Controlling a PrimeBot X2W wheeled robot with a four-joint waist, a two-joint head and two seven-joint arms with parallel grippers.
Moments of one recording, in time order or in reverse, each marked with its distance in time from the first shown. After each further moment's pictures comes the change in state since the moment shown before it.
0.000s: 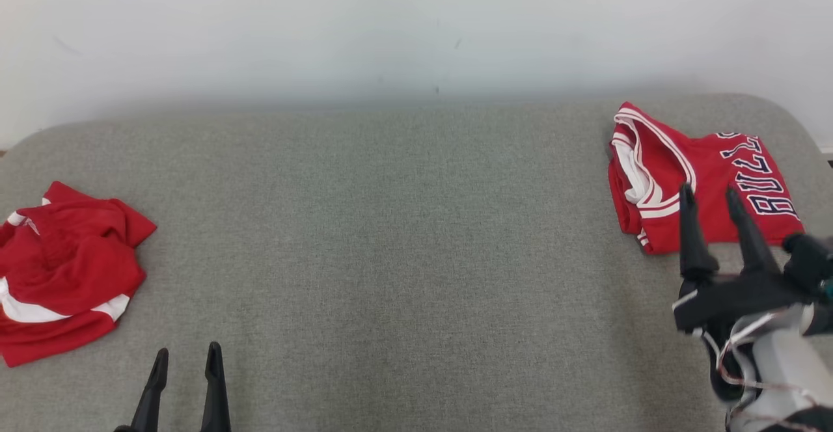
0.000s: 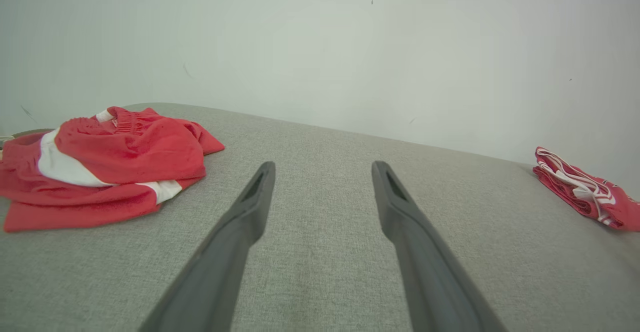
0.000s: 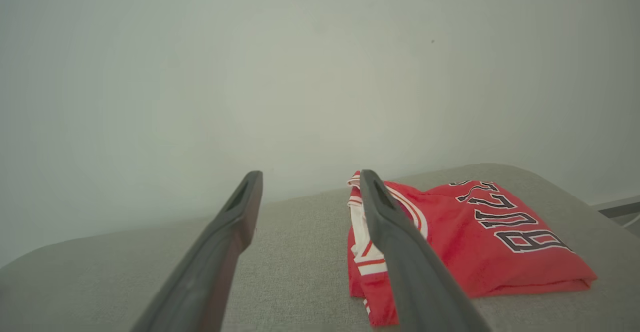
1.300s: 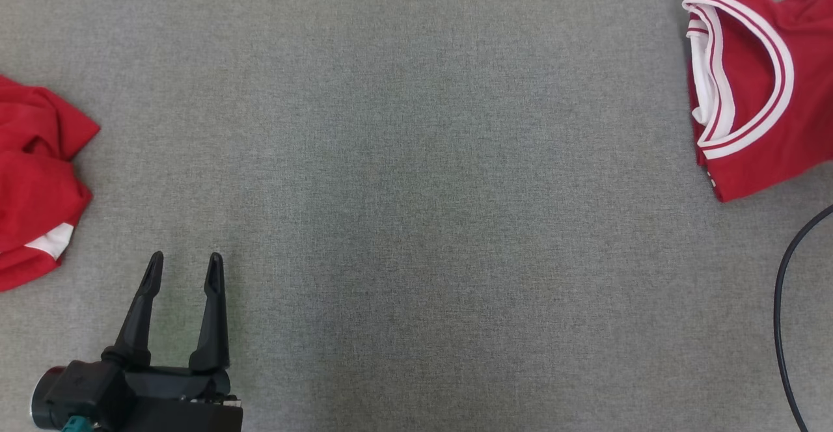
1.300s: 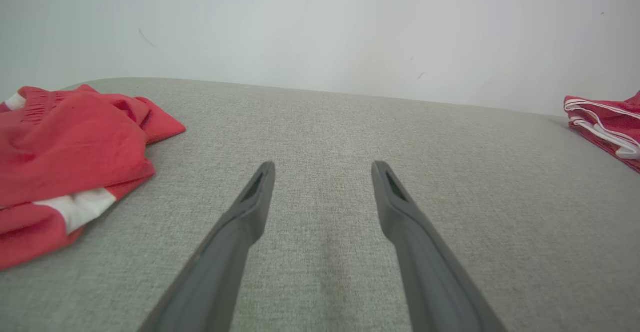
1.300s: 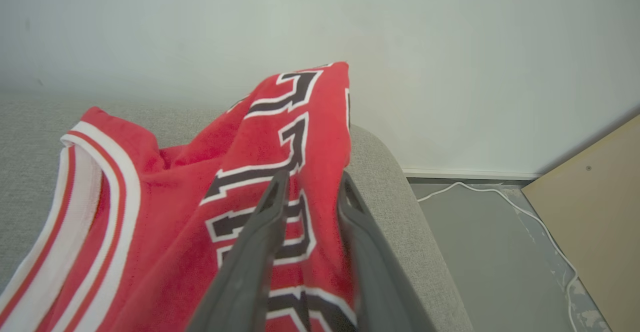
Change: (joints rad) left arm -0.161 0.049 -0.033 -0.085 0.046 -0.019 0.023; right arm -0.762 -0.354 0.505 0.782 0.132 0.000 0.089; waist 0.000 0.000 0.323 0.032
